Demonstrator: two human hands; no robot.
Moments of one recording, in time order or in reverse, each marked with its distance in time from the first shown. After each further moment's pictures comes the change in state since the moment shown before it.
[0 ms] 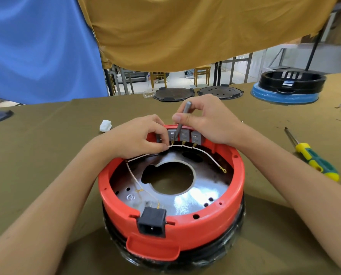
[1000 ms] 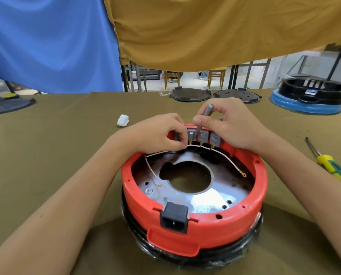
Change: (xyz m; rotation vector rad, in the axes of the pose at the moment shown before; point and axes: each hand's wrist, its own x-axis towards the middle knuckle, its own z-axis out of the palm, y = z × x) left_hand 0.000 0.004 0.001 -0.007 0.009 -0.004; right_hand -0.002 -0.002 0.000 -0.050 -0.018 -0.055
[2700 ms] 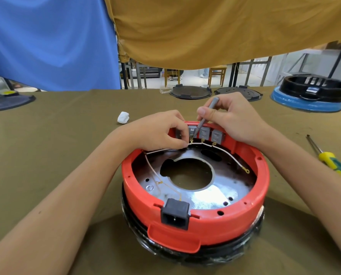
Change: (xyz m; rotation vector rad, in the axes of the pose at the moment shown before) left_hand -0.004 0.000 -0.002 -0.027 -0.030 0.007; right_hand 0.003 0.004 0.003 0.140 0.046 0.128
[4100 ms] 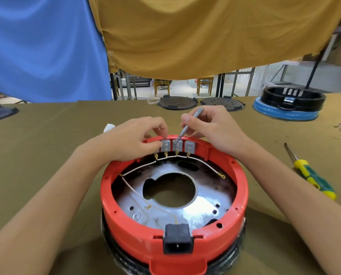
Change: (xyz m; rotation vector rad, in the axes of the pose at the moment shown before) left_hand -0.014 0.011 -0.013 -0.034 0.096 -0.100; right_hand -0.002 0.000 -0.002 0.229 0.014 0.063
